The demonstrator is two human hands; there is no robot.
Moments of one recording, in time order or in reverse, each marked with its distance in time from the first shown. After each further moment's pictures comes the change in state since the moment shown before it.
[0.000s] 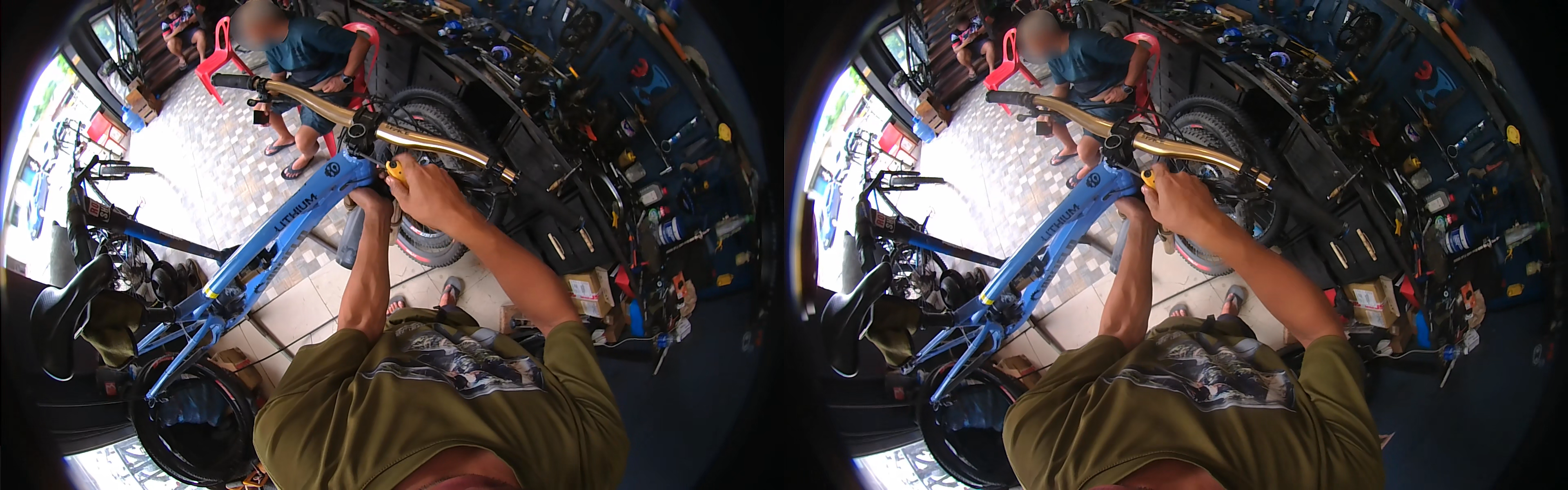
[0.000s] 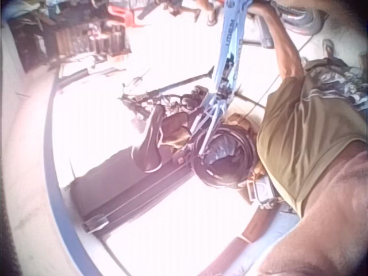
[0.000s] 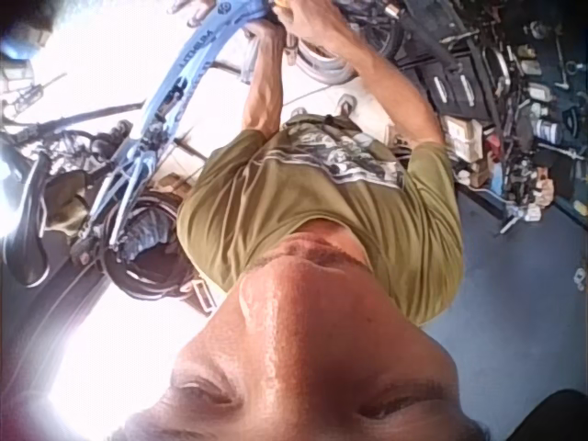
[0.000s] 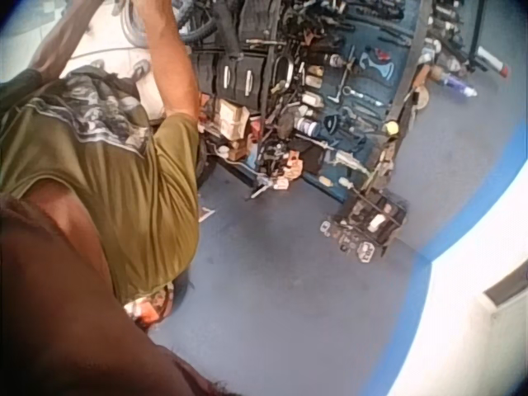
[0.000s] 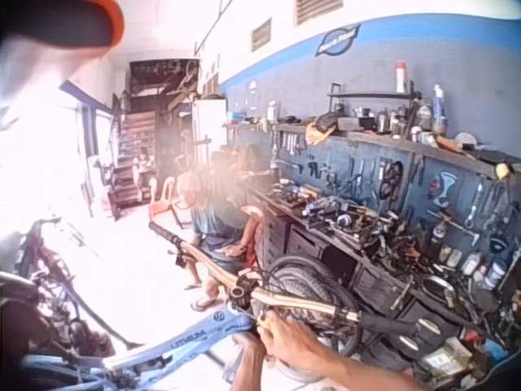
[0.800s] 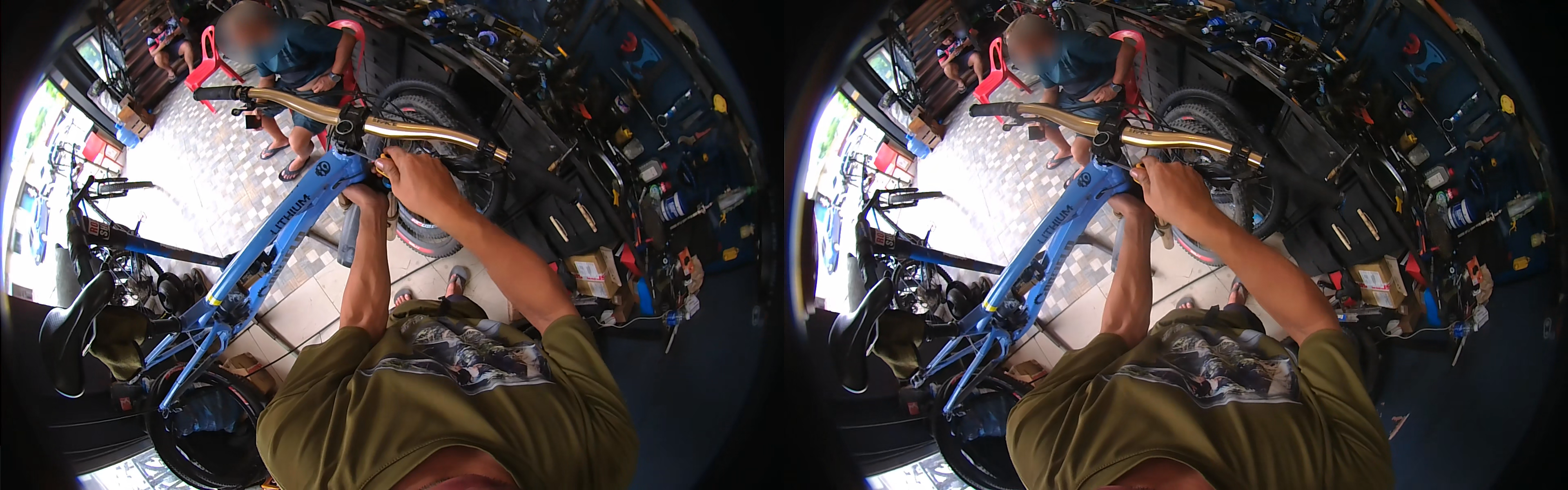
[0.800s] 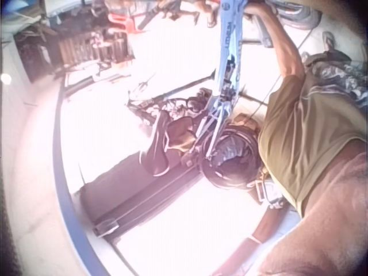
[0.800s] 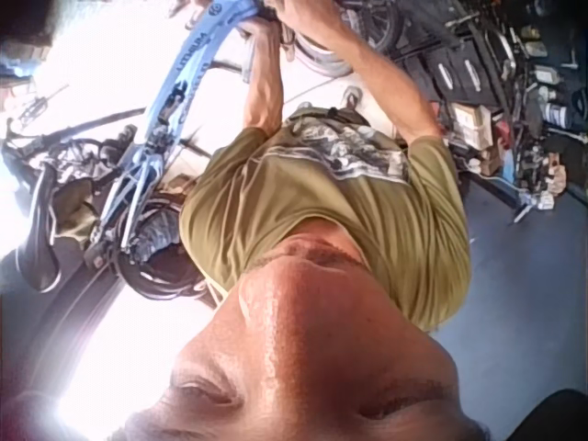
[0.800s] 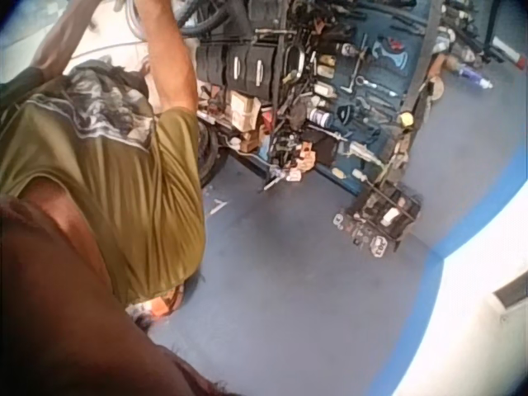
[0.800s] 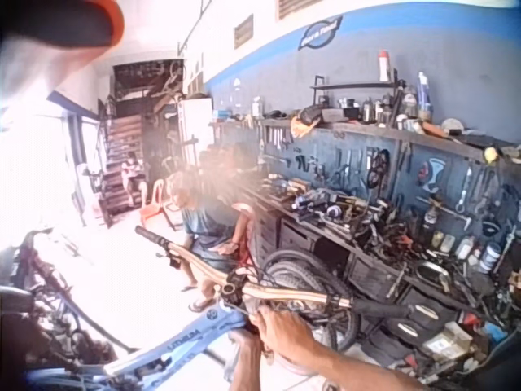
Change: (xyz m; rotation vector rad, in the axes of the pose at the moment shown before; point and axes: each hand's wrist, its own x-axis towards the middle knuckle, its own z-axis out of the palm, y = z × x) left_hand 0.009 -0.008 -0.022 0.023 -0.093 -0.039; right_hand 0.002 0.009 0.013 -0.061 0.026 0.135
